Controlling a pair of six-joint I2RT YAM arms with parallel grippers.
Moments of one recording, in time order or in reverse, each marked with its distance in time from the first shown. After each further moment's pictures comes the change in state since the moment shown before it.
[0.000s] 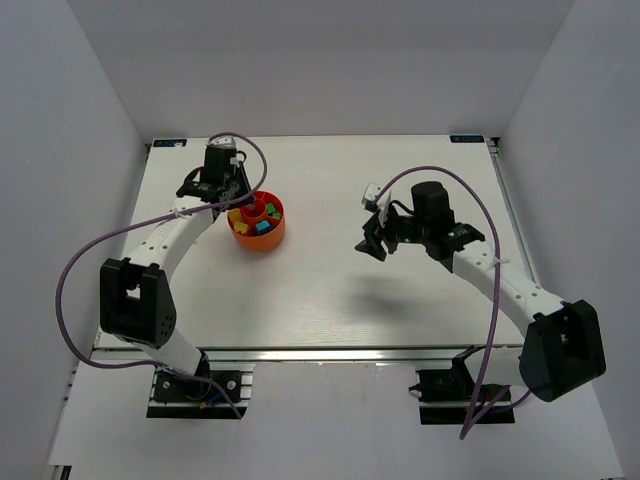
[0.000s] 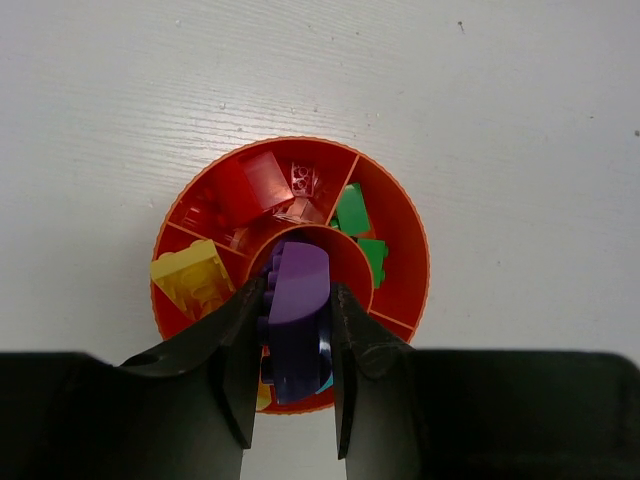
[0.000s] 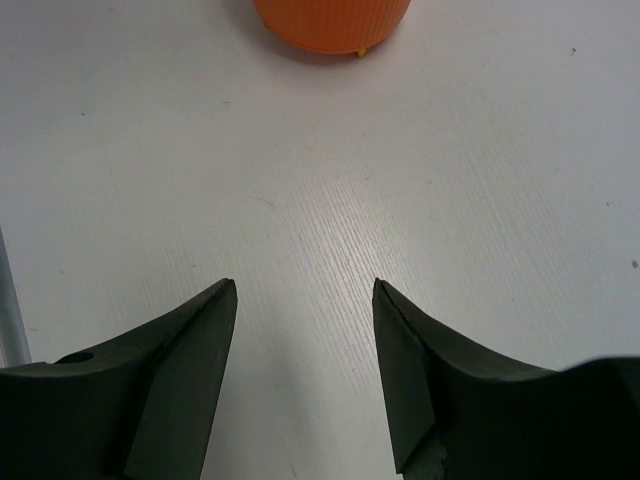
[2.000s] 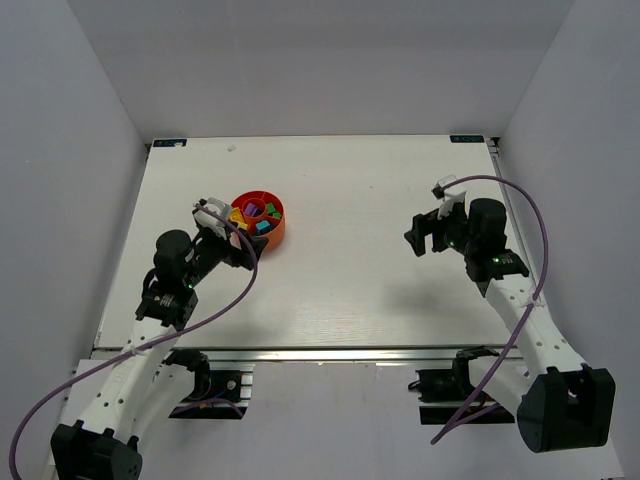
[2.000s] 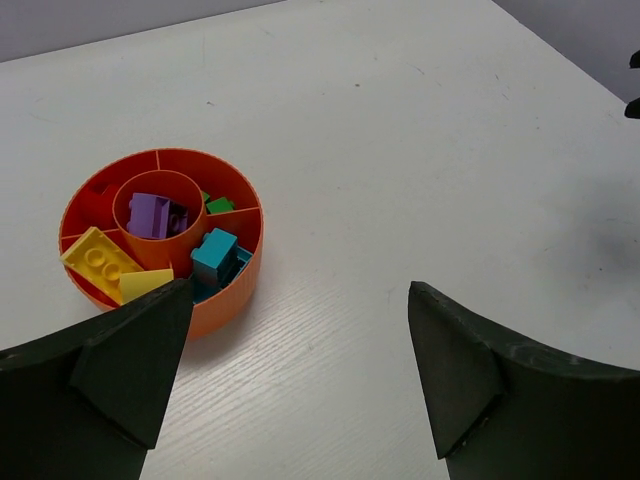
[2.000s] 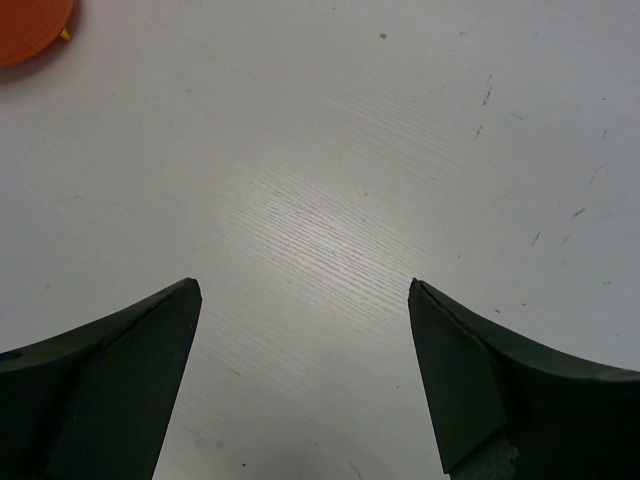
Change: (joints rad) left arm 0.011 -0.846 -0.705 0.435 0.490 0.360; right arm -0.316 -0.281 -0.194 0.024 0.277 0.284
